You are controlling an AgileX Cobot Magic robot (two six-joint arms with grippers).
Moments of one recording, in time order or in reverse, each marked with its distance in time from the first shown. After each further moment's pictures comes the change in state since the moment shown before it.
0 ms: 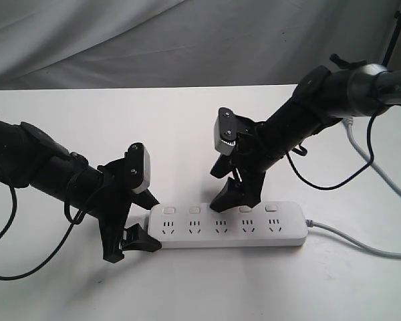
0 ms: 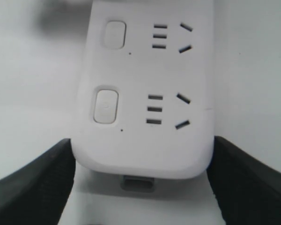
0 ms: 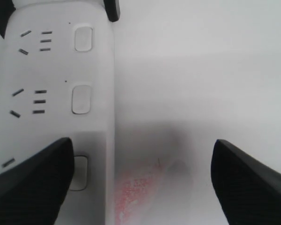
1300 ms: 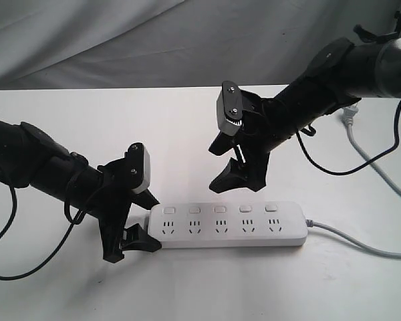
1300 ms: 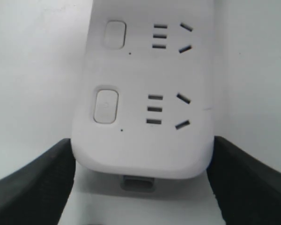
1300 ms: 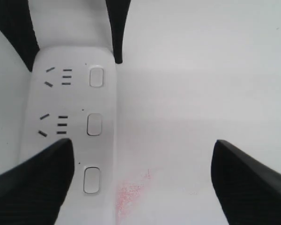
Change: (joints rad) left arm 0.000 0.000 0.000 0.000 -0.002 0.000; right arm 0.000 -0.147 0.041 0.033 0.005 -0.033
